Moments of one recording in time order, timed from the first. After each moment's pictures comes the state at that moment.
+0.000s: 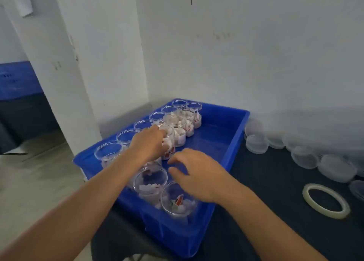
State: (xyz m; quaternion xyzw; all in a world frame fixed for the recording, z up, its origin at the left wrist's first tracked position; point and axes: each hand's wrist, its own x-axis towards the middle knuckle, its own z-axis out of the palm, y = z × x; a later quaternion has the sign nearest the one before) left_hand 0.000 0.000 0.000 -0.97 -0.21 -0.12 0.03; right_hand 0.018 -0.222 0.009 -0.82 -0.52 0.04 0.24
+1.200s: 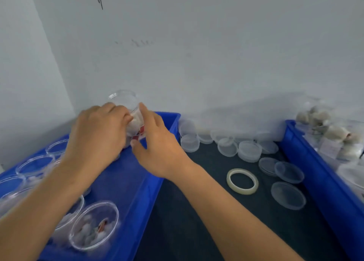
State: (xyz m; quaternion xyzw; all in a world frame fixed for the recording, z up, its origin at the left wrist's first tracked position) left_hand 0.020 -0.123 0.080 -0.90 -0.04 -0.43 0.07; right_hand 0.077 -0.278 0.047 -0.79 -0.43 -0.08 0.43
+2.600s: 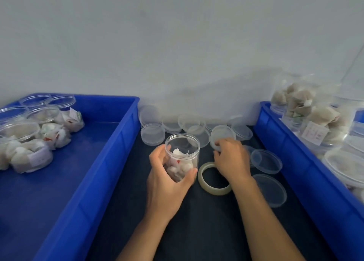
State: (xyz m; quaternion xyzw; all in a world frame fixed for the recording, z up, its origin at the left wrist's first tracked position) left_hand 0.149 -0.298 -0.141 -0.78 0.02 -0.30 -0.55; right_hand 0.258 -0.483 -0.114 -0.97 -0.04 -0.19 0.14
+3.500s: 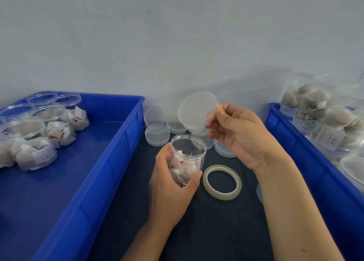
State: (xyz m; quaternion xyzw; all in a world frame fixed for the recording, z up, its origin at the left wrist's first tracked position) left_hand 0.144 -0.299 -0.142 -0.80 0.00 -0.31 -0.52; right_hand 0.217 -0.464 -0.001 -0.59 -0.17 0.07 0.78
